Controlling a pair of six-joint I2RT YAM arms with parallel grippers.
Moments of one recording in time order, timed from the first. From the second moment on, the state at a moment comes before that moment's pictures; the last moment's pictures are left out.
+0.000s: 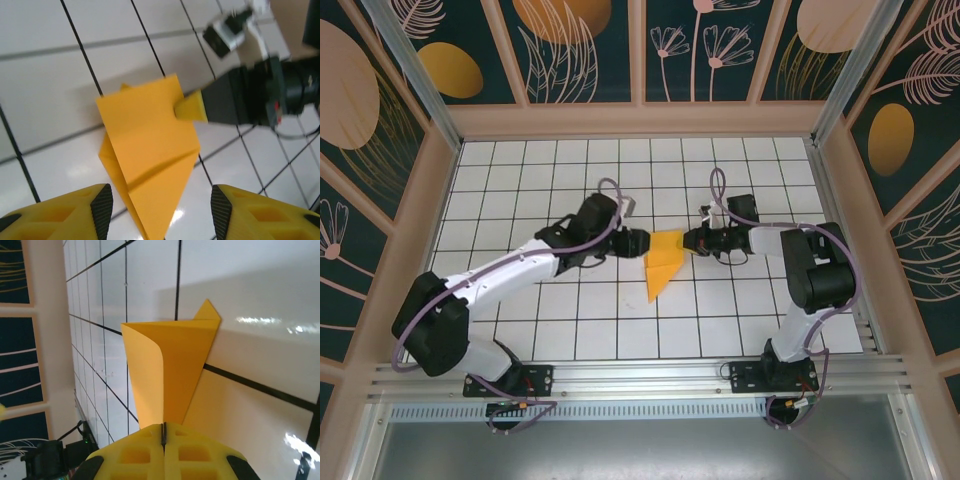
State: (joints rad) left arm -0.77 1.47 1.00 -0.28 0.18 -0.56; right arm 0.23 1.76 0.81 -0.02 -0.92 0.52
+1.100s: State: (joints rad) left arm -1.07 1.95 1.27 -0.51 -0.16 -0.61; right arm 0.26 1.75 0.85 -0.12 -0.88 0.61
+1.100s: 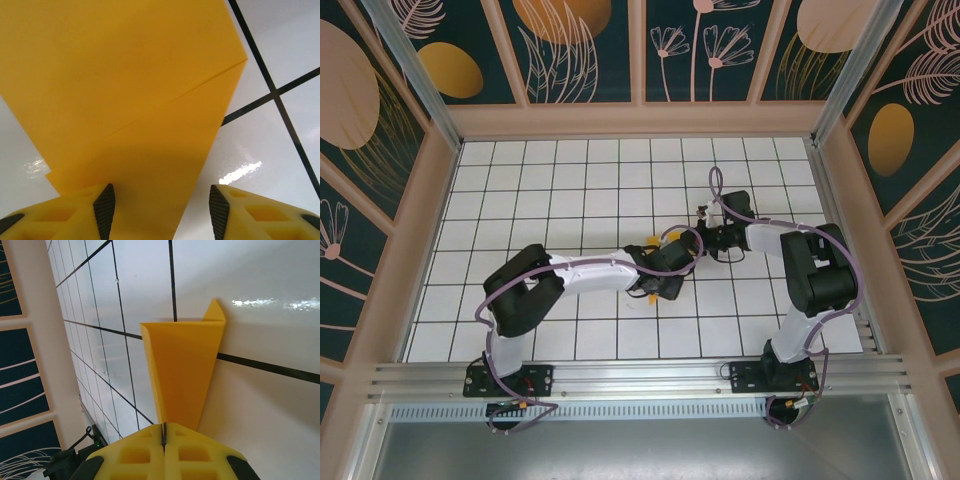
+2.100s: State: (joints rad) left arm -1.06 1.95 1.26 -0.47 -0.12 -0.63; right arm 0.25 1.72 0.88 -0.19 -0.80 0.57
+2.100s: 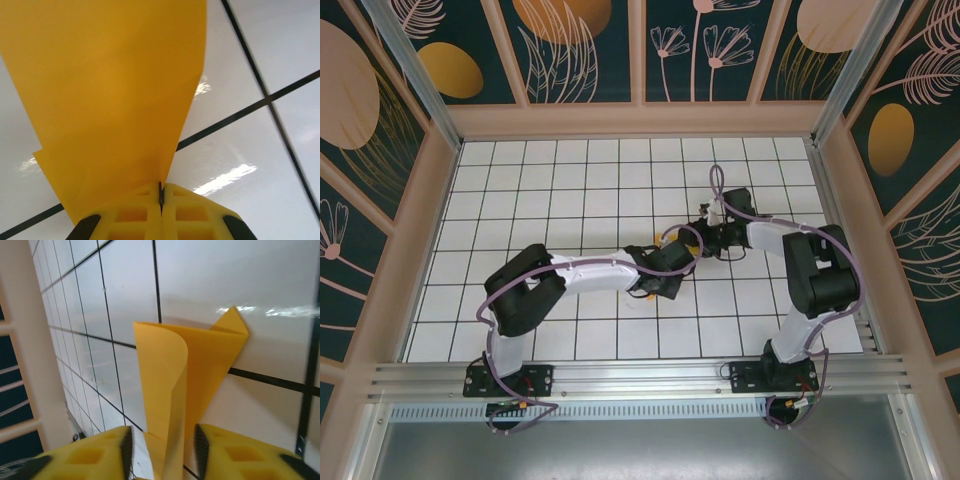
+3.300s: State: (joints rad) left arm -0.82 1.86 0.86 0.31 0.51 -1.02; right arm 0.33 1.53 0.63 -0.06 -0.67 0.61
